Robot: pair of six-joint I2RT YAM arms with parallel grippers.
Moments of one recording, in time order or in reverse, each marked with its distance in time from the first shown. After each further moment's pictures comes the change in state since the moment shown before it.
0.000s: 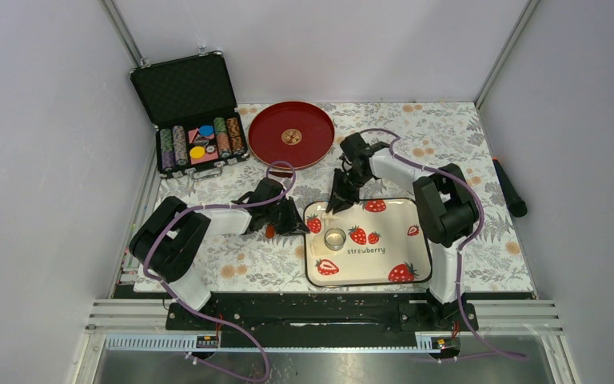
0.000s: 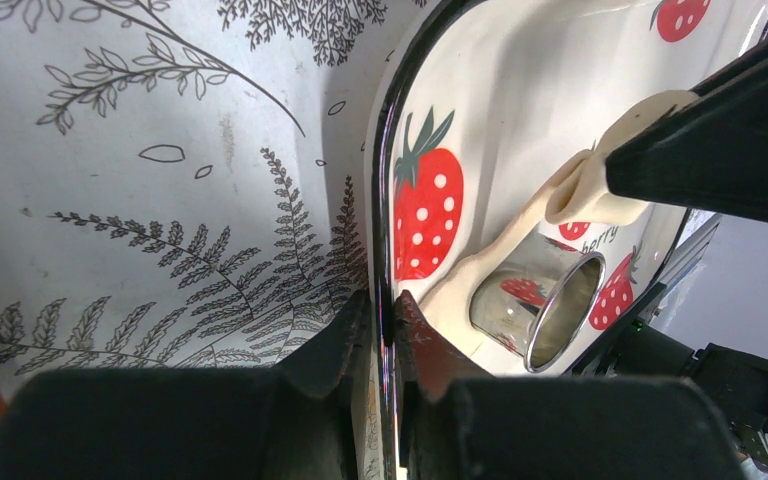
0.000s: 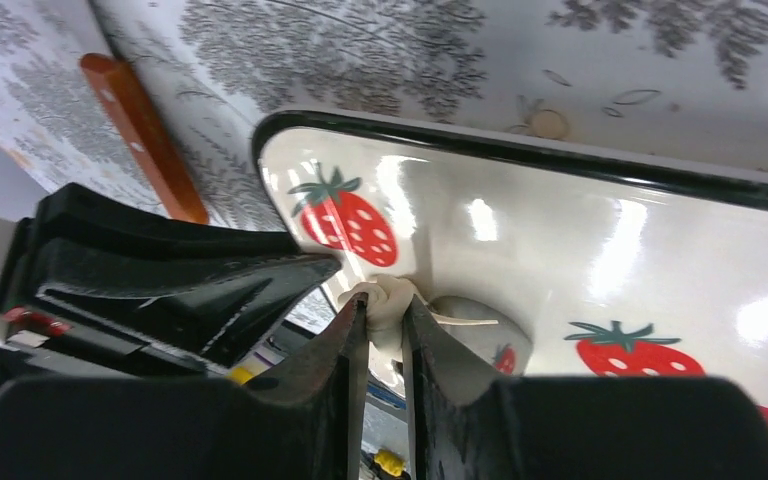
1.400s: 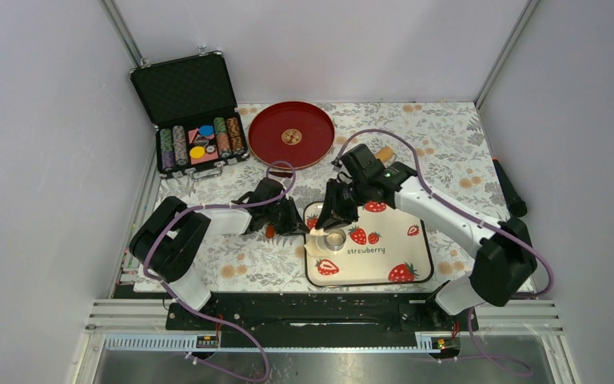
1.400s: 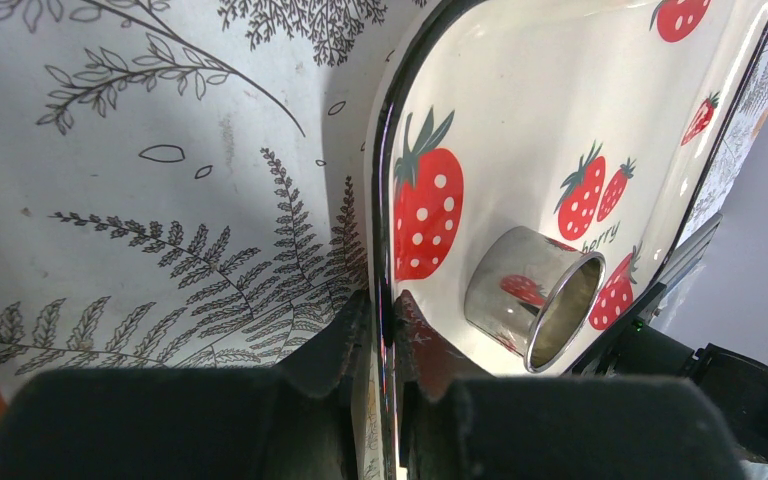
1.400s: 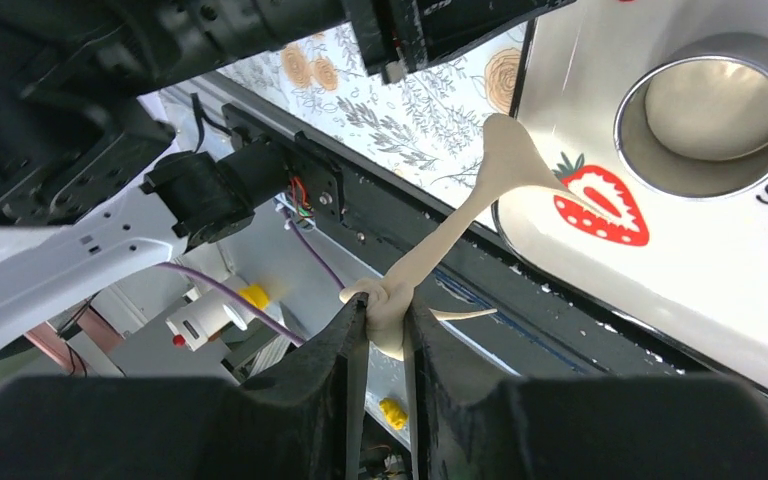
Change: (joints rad) left arm 0.000 0.000 0.000 0.000 0.000 0.000; right arm 0.213 -0.485 -0.192 0.029 -0.046 0.142
